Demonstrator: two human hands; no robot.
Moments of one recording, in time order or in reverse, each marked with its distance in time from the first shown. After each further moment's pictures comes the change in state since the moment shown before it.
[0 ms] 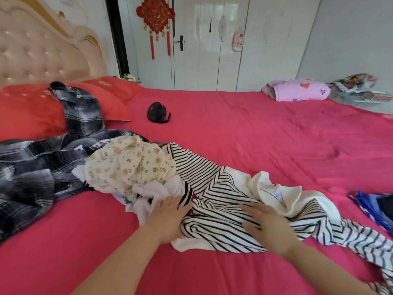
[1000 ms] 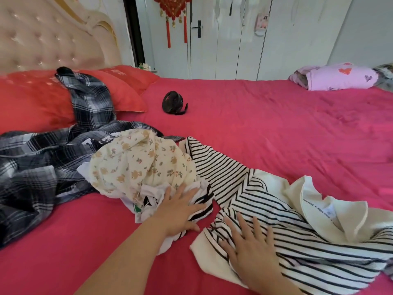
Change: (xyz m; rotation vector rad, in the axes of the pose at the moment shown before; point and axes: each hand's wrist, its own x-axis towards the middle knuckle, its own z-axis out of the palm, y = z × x) left_hand 0.078 -0.066 0.036 0.004 -0.061 0.059; right_hand 0.064 -0.062 0.111 -0.133 -0.134 0.065
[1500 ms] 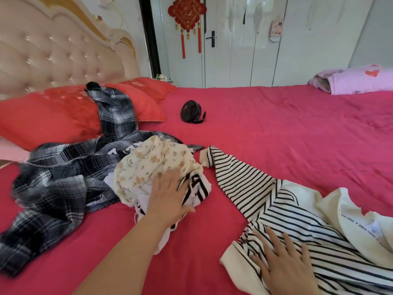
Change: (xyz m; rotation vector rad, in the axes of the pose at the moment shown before) left_hand -0.023 -0.070 -0.025 0.223 0.367 -0.347; right_hand -0.001 -0.016 -0.008 -0.024 0.028 0.172
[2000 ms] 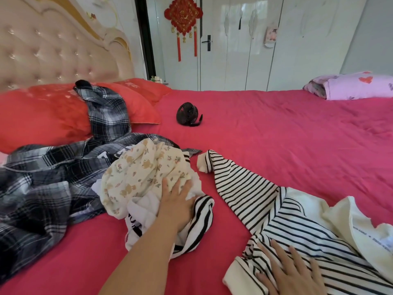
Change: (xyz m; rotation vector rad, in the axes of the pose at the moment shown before) left_hand 0.041 0.019 0.040 0.080 -0.199 0.113; right_hand 0.015 0.009 0.025 0.143 0.409 -0.163
